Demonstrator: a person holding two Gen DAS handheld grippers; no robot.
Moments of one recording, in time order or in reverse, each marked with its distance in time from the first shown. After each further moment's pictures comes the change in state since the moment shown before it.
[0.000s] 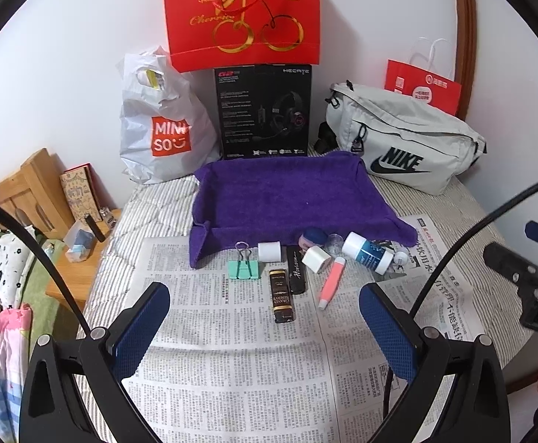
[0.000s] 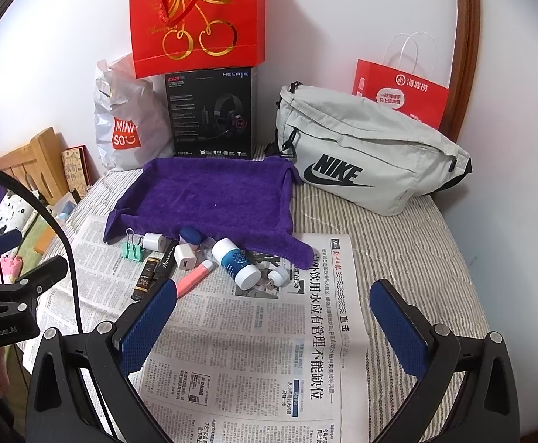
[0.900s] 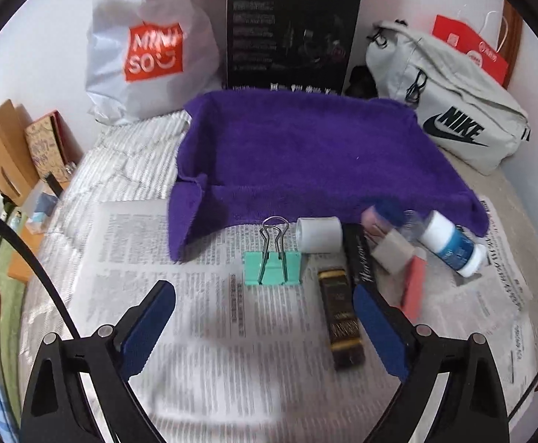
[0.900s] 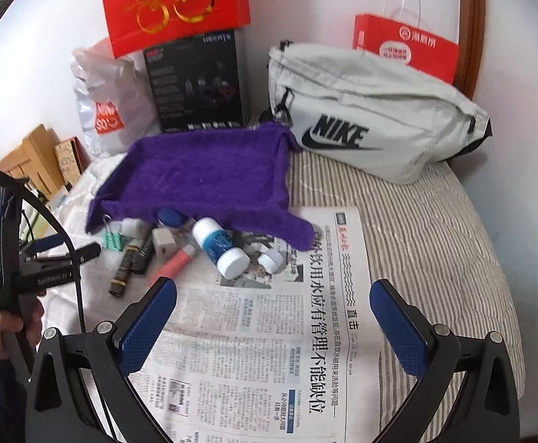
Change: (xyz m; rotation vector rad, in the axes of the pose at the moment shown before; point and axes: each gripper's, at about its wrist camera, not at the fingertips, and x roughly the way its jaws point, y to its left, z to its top) left arm 0.165 0.043 -0.007 -0.051 0.177 -0.049; right arm 0.071 -0.023 -0.015 0.049 0.128 0.030
